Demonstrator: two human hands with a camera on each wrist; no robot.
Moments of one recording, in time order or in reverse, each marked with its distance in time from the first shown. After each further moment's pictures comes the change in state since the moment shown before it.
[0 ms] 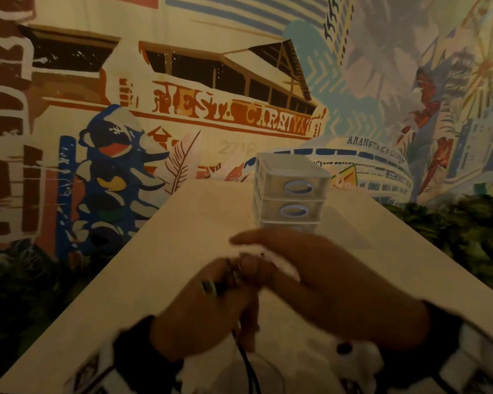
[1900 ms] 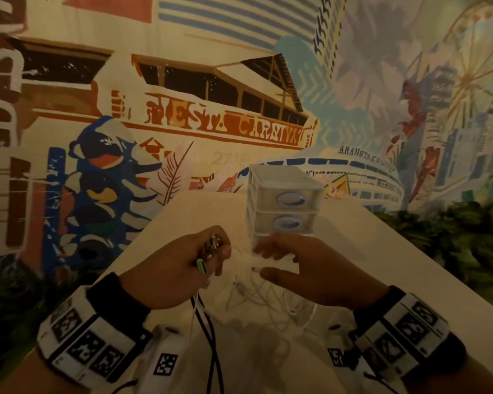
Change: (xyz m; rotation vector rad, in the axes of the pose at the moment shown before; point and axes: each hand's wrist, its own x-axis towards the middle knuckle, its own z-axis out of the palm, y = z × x) left_hand 0.049 0.003 -0.069 0.725 -0.051 0.171; right_hand 0.028 0.101 0.027 0.031 0.059 0.080
